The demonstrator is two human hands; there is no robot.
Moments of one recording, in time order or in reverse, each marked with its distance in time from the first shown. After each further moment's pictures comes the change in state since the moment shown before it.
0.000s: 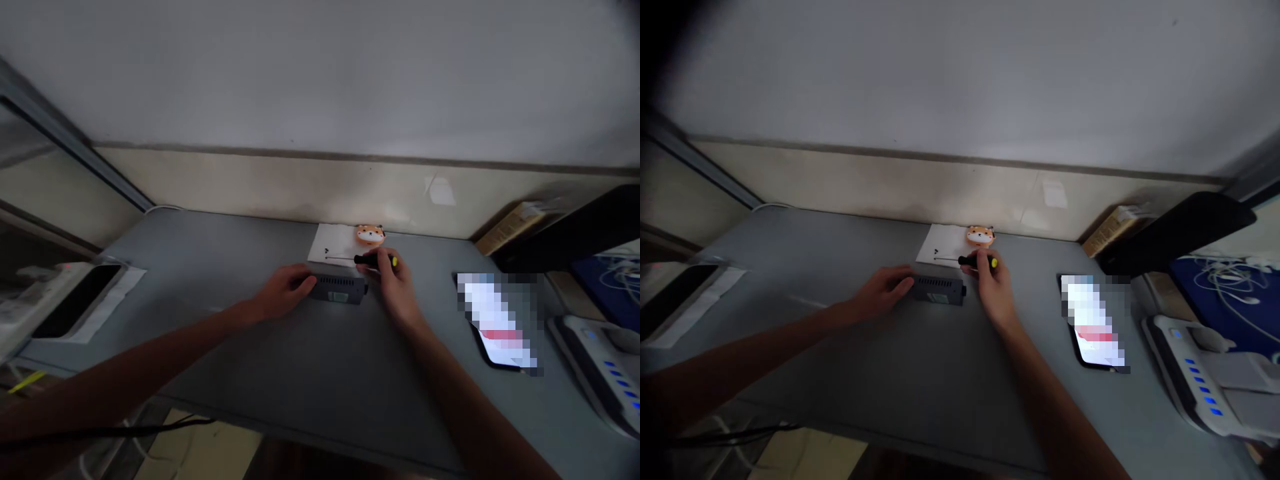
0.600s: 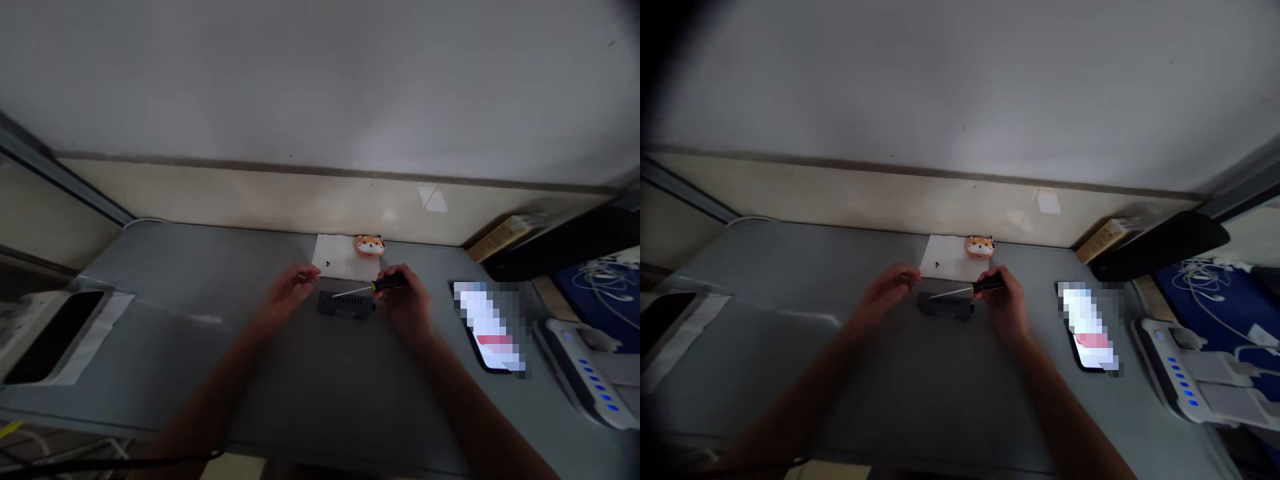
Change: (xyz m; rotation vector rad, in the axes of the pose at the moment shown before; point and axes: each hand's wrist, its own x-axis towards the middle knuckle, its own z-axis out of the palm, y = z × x) left_hand 0.004 -0.005 -0.007 -0.560 0.225 0.033; right_hand -0.005 -0.019 -0.002 0.316 0.010 0.159
